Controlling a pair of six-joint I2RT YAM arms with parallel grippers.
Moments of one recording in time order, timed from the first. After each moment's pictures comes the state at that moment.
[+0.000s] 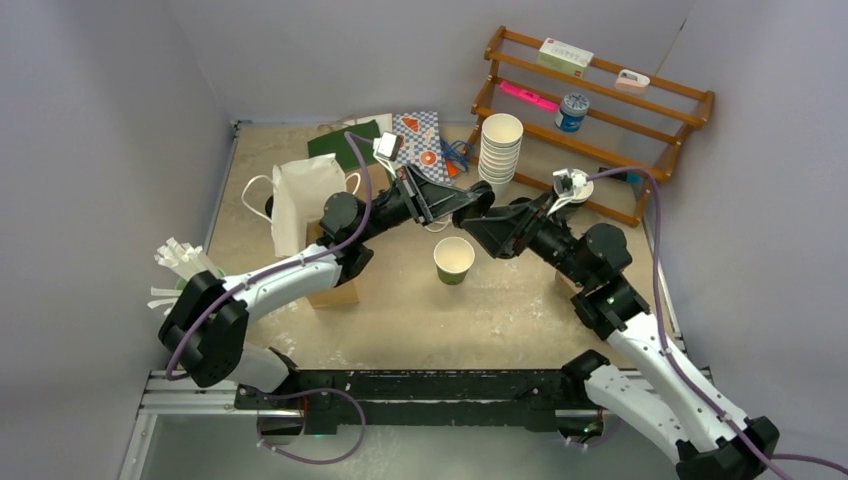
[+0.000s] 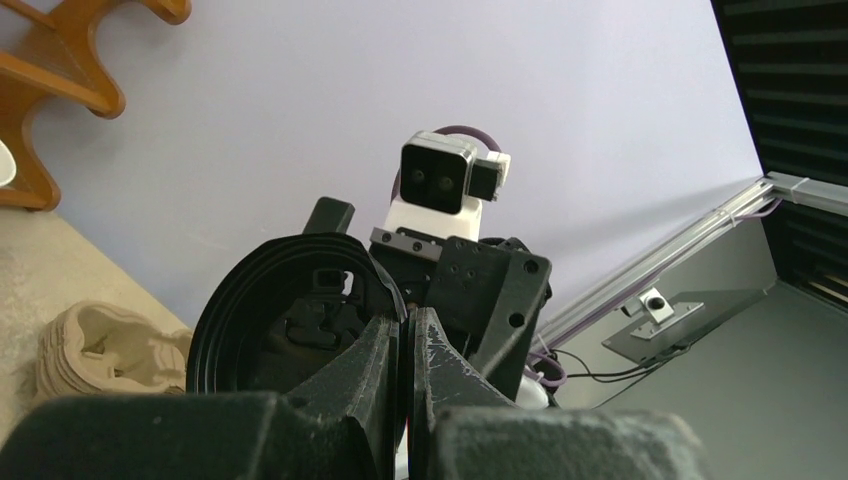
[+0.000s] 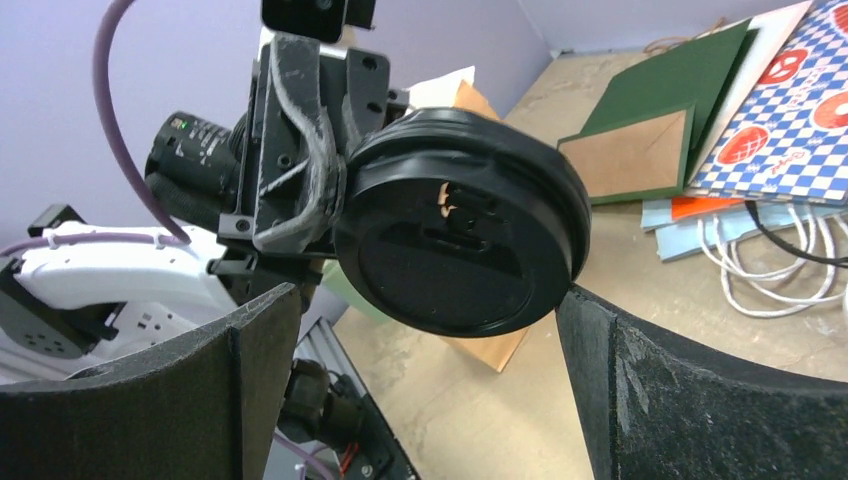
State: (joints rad) left arm -0.72 1.44 0.90 1.02 0.48 -1.31; right arm 0.49 0.75 0.71 0.17 -0.37 0.74
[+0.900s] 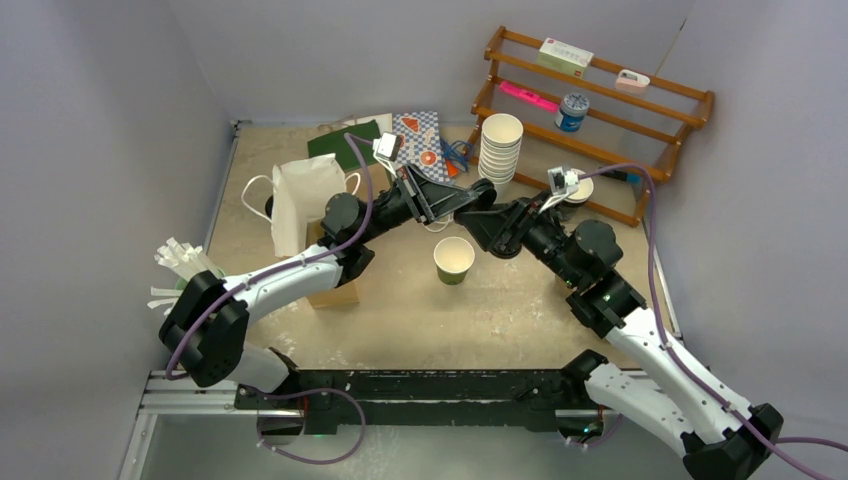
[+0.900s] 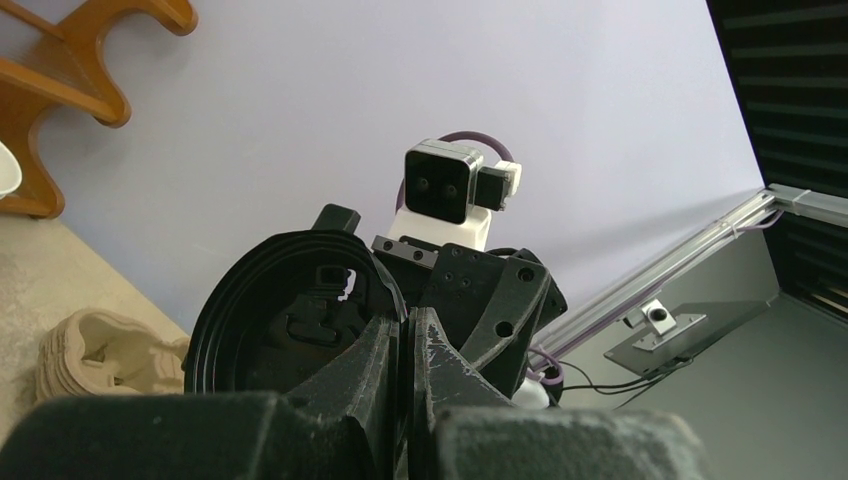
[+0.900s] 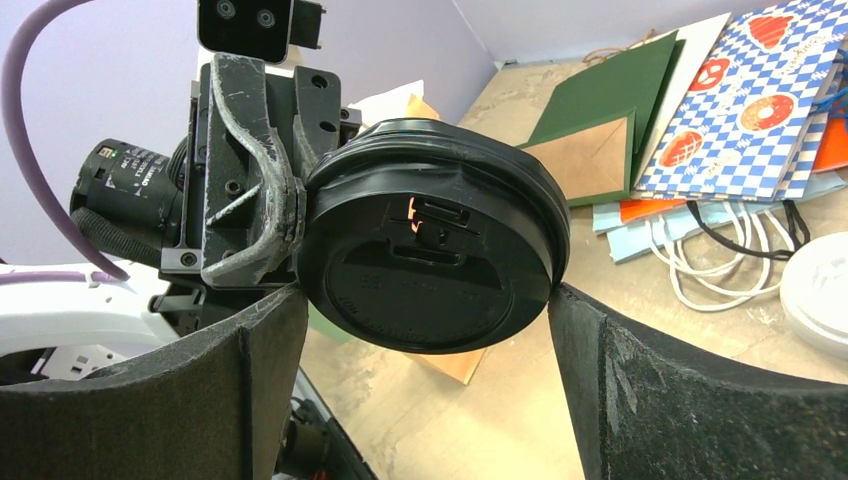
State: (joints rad) left arm -0.73 1.45 0.90 1.02 0.44 -1.29; right arm 0.60 0.79 0.75 0.12 -0.18 0.66
